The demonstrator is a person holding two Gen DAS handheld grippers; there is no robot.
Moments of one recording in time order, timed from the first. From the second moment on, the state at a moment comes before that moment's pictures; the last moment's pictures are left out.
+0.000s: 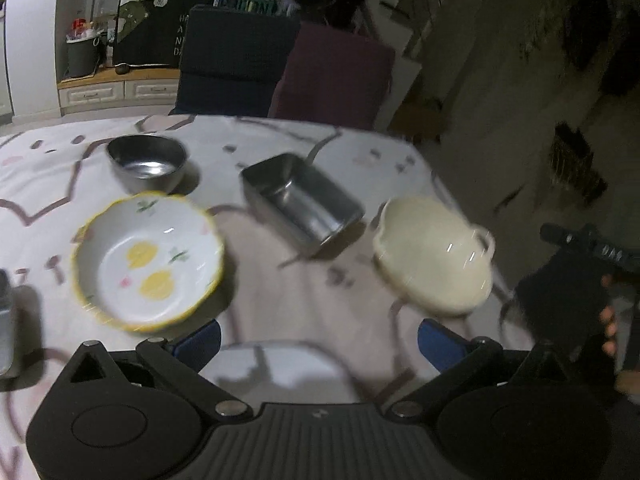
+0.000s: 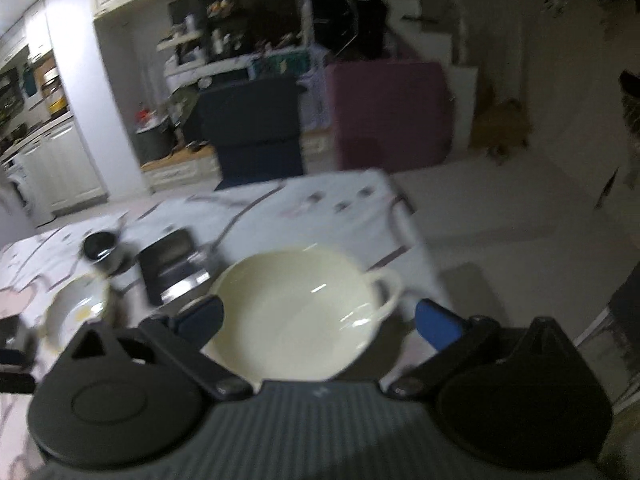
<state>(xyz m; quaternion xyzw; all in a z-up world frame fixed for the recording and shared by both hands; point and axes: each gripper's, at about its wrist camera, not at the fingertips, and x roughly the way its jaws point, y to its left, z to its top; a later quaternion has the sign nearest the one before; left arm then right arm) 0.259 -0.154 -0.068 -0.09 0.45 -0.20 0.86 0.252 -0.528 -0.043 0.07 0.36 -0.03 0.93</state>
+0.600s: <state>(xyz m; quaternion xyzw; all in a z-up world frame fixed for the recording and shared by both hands) 0.334 -0.235 -0.129 -0.16 0.47 -0.22 0.84 0.335 -0.606 -0.110 0.13 0.43 0.03 0.89</state>
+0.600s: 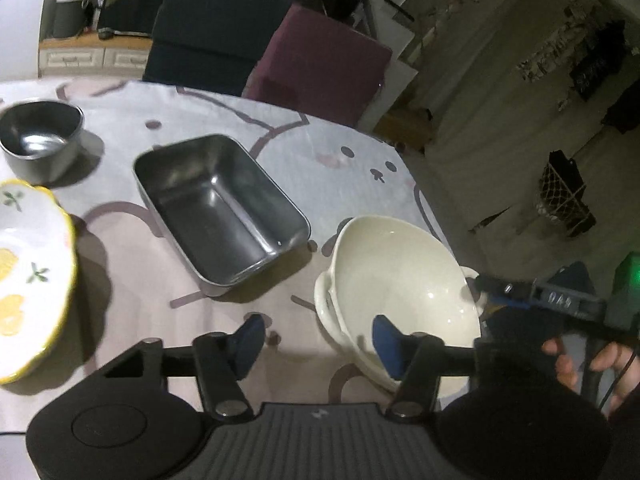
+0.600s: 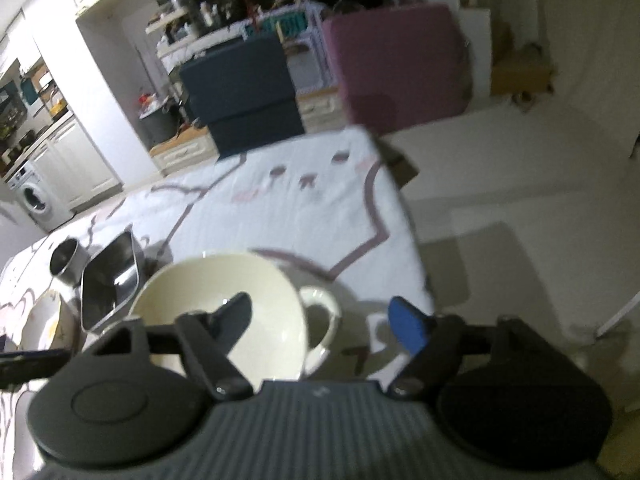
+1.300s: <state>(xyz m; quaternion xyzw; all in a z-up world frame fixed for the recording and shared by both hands) 0.370 -0.249 -0.162 -0.21 0.50 -0.25 0.80 0.356 -0.596 -0.143 0.13 0.46 0.04 0.88</state>
